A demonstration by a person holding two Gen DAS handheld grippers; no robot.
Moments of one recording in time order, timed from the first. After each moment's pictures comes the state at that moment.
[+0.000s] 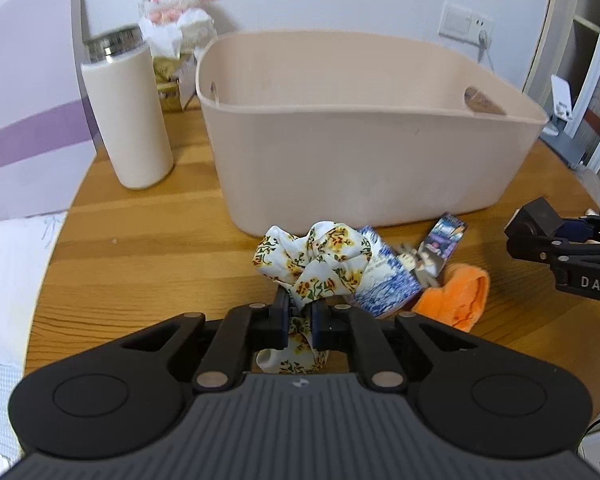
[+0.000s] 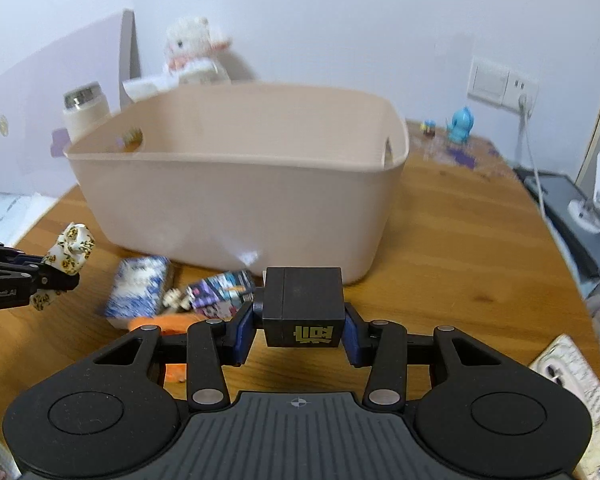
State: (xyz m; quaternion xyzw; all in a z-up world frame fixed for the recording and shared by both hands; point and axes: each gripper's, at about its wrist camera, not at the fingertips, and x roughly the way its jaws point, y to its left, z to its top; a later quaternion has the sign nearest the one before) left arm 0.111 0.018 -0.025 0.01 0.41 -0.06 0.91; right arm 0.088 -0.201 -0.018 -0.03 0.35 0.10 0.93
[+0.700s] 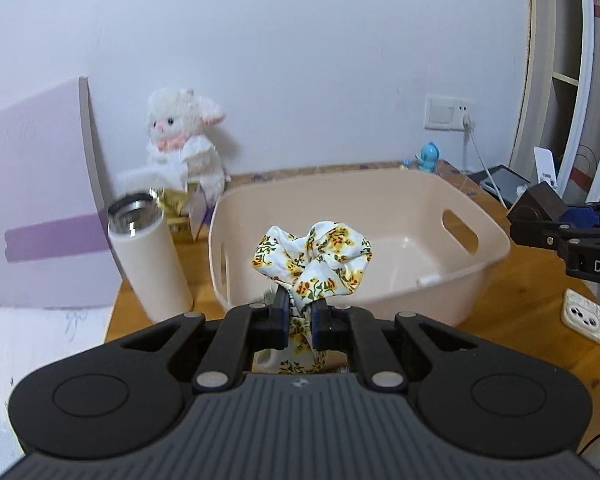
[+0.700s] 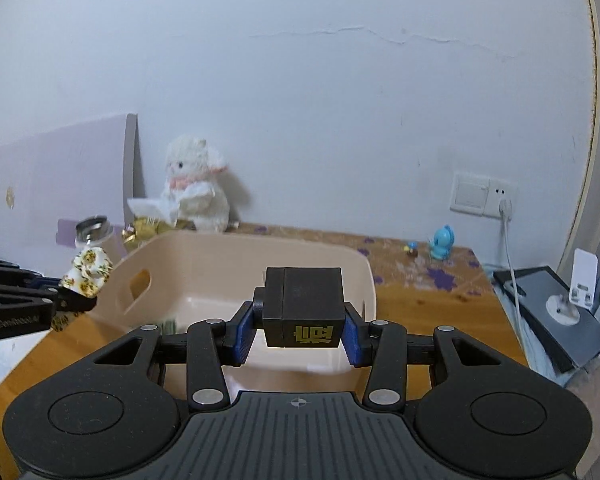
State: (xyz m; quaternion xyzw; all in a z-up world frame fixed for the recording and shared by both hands) left arm 0.118 0.004 0.071 0.04 0.29 -0.06 0.95; right arm 0.116 -0.204 0.074 -0.02 0.24 0.10 0.97
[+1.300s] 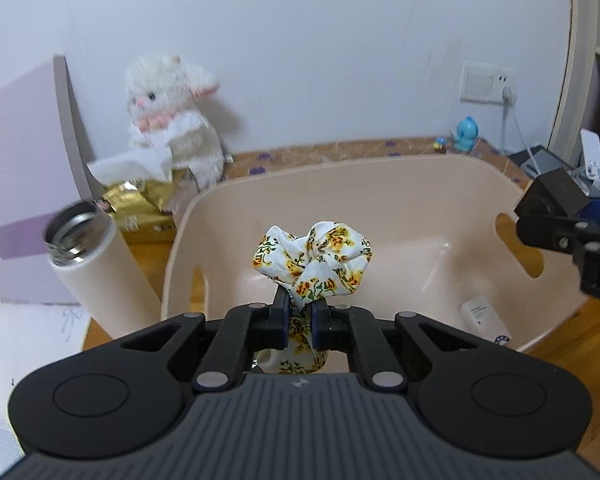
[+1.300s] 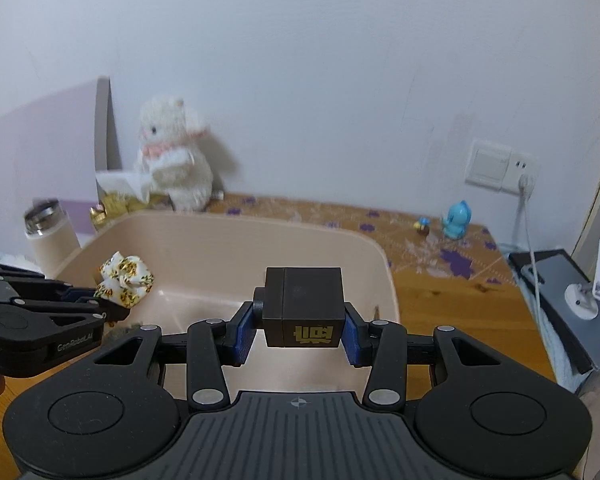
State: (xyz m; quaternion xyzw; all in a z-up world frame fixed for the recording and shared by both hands) left arm 0.221 -0.023 0.033 0.05 0.35 -0.03 0.94; right arm 0.206 -0.191 0.032 -0.03 0.32 0.08 0.94
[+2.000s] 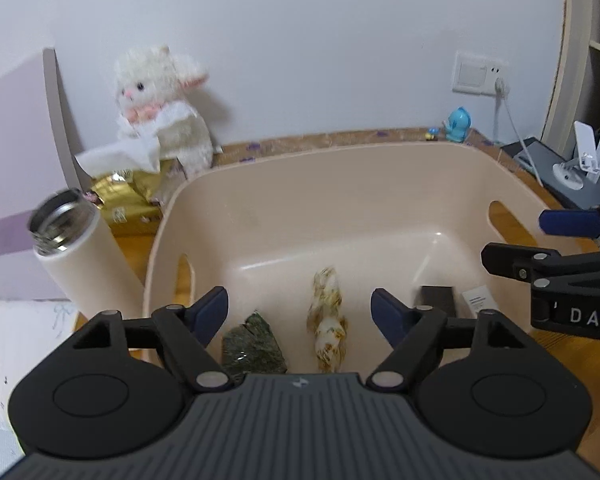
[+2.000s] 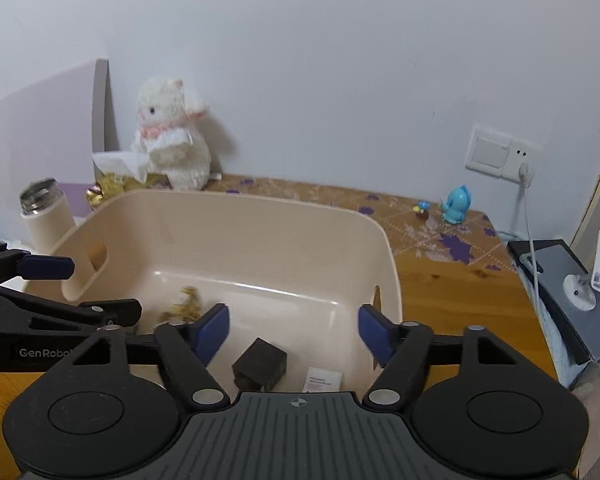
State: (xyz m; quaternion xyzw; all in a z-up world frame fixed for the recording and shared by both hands) left arm 0.212 -0.024 0.030 0.05 0.35 -0.04 0.94; right arm 0.187 -0.197 0.041 -0.03 0.32 0.09 0.94
